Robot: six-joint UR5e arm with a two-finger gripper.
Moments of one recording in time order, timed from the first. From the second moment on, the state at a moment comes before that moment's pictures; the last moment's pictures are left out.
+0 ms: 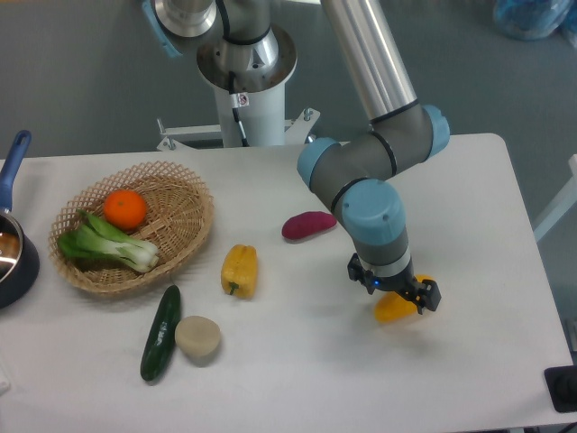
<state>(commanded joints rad) 2.57 -2.06 -1.62 -0.77 1.59 1.04</state>
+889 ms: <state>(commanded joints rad) 2.72 -1.90 -1.73 -0.78 1.55 1.26</state>
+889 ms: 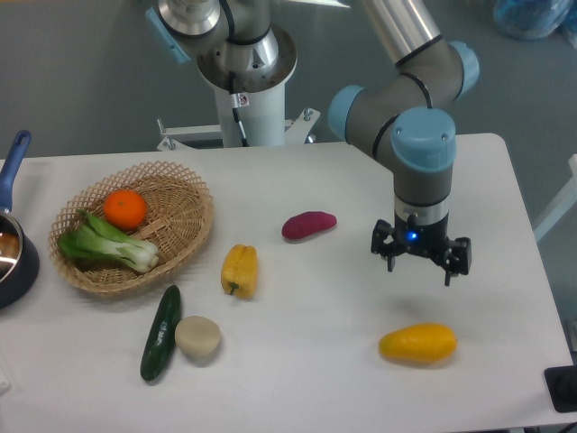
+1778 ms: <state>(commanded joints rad) 2.85 -1.82 -1.72 -1.00 1.50 1.62</state>
